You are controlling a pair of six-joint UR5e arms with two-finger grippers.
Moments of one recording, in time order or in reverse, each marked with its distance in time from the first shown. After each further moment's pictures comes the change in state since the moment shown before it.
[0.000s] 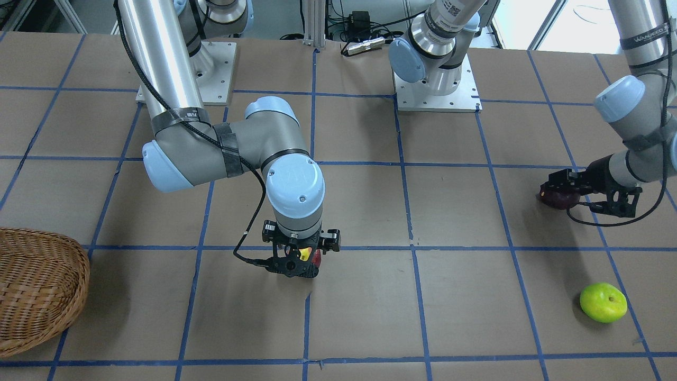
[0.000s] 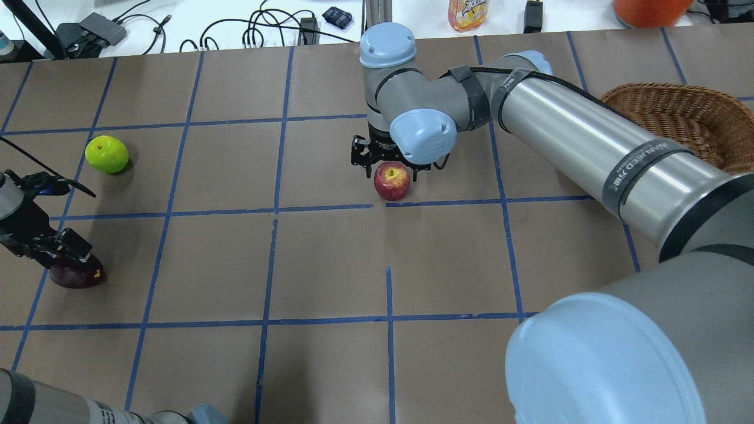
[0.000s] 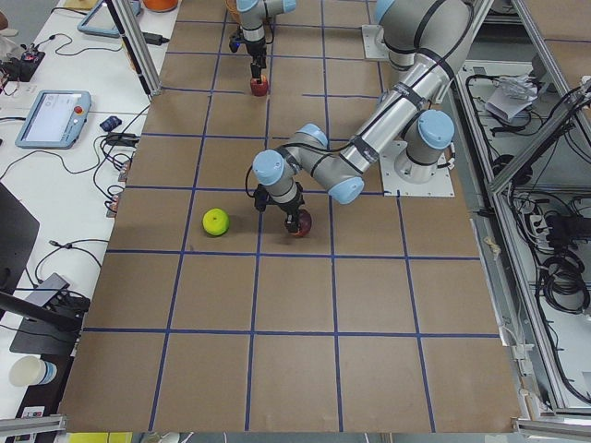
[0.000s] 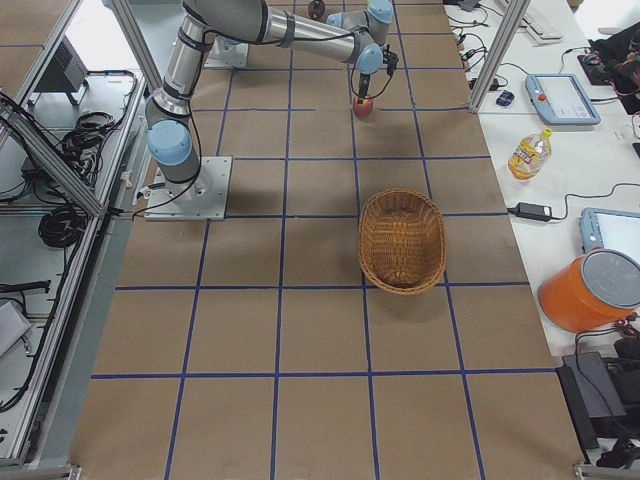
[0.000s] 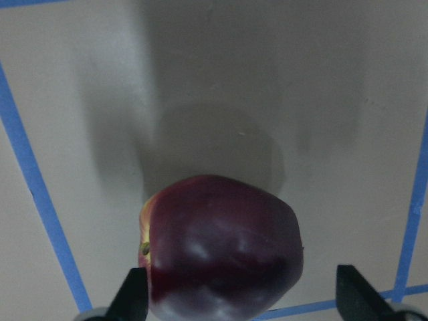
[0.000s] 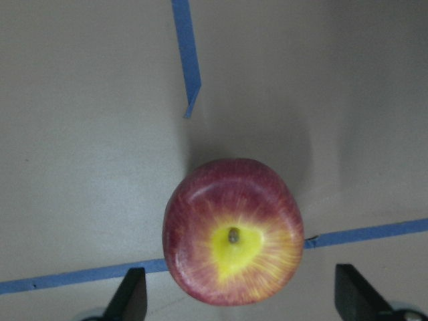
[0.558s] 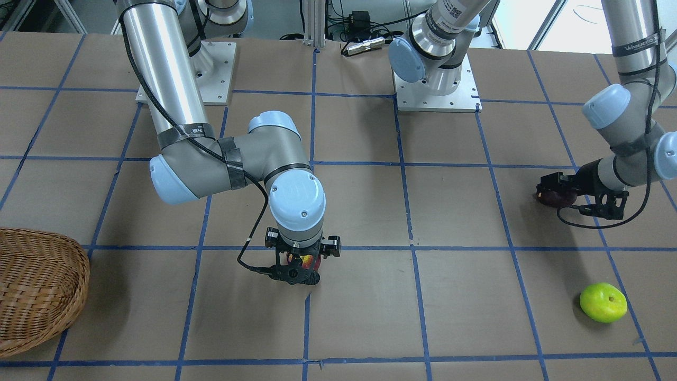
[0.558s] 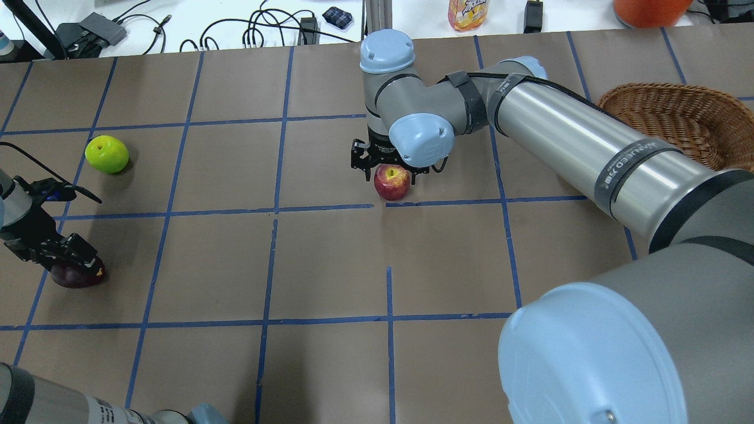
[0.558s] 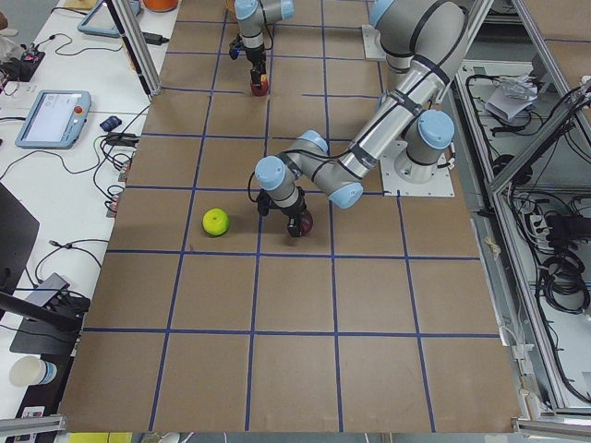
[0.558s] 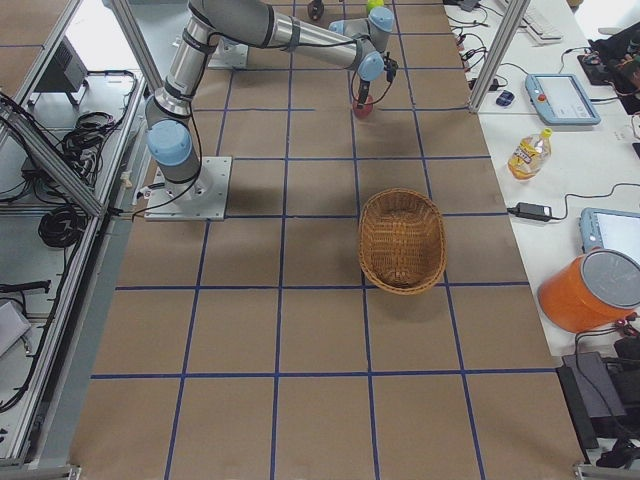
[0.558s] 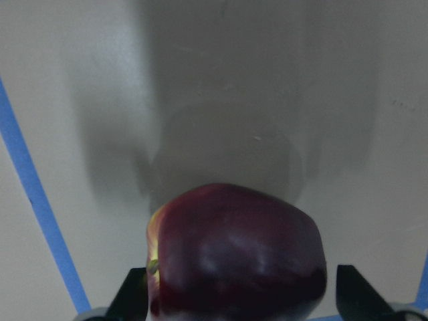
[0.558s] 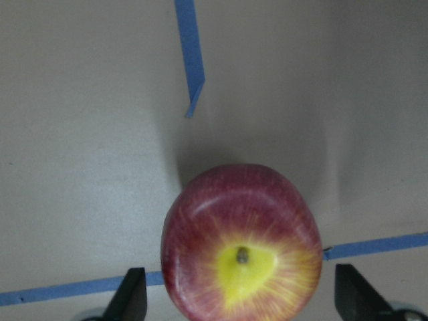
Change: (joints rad) left arm 0.000 -0.021 -0.047 0.057 0.010 -0.006; right arm 0.000 0.040 0.001 -0.022 0.008 -0.004
